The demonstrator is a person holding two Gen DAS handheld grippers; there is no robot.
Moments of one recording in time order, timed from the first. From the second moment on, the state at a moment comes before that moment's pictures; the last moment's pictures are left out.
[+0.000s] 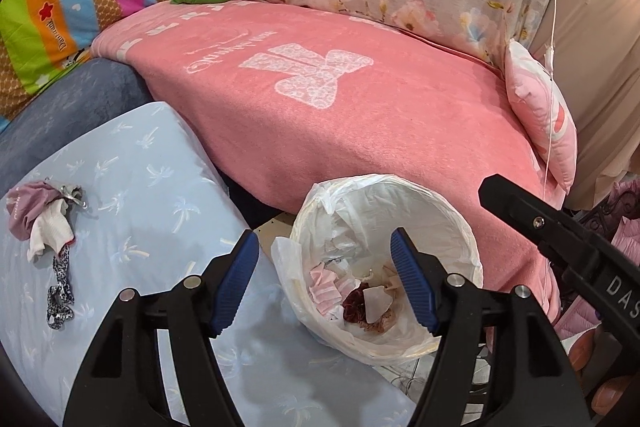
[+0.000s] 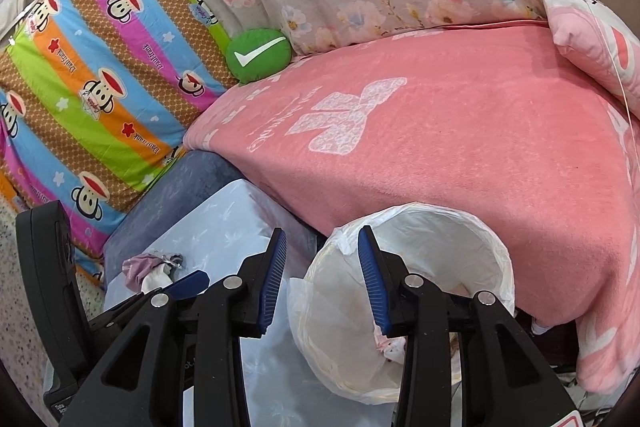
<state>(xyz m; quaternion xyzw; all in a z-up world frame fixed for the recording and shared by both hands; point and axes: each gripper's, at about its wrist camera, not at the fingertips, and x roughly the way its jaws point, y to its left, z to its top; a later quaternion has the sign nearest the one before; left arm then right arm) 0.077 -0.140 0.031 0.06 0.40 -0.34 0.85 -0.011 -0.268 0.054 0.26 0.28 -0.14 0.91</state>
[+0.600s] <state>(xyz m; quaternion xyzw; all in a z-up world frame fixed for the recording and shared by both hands) 0.115 -0.053 0.012 0.02 0.41 -0.24 0.88 0.041 -0.201 0.037 0.21 0.33 -0.08 0.92</state>
